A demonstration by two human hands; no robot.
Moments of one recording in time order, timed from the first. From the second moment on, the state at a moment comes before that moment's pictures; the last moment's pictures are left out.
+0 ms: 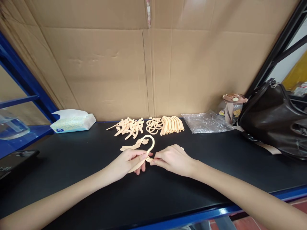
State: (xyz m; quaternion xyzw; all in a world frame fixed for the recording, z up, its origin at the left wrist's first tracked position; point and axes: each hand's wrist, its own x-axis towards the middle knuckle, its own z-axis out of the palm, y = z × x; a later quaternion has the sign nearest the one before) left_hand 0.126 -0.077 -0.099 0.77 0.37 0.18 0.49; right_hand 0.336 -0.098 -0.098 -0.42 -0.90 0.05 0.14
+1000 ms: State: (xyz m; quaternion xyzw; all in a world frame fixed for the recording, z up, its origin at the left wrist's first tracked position) left_hand 0.129 -0.088 -0.103 0.90 0.42 0.09 0.07; right_hand 0.341 -0.100 -0.086 -0.32 -0.87 -0.11 0.36
